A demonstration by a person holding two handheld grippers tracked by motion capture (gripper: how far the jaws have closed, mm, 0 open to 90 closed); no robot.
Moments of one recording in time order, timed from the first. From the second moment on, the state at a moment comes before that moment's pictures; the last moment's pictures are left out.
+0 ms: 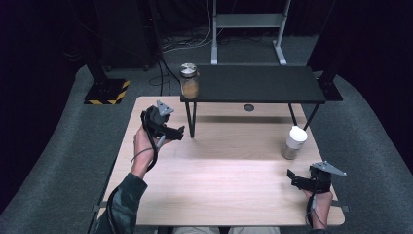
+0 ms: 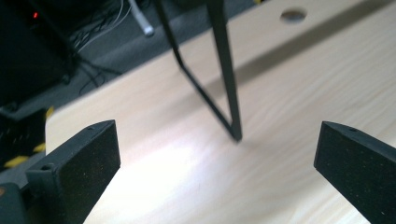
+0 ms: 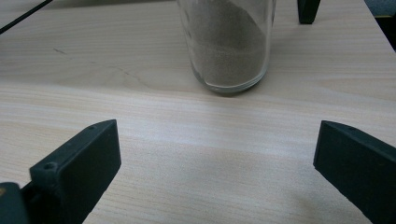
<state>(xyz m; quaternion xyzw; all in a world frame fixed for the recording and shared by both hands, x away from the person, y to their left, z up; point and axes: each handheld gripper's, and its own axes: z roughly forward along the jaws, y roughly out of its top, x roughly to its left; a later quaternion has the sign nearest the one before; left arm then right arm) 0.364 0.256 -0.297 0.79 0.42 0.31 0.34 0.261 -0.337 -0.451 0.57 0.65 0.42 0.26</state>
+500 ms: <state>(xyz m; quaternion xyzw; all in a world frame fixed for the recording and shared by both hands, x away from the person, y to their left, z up) 0.336 0.259 -0.402 0.79 0.48 0.24 0.30 0.261 -0.337 -0.451 0.57 0.65 0.42 0.26</state>
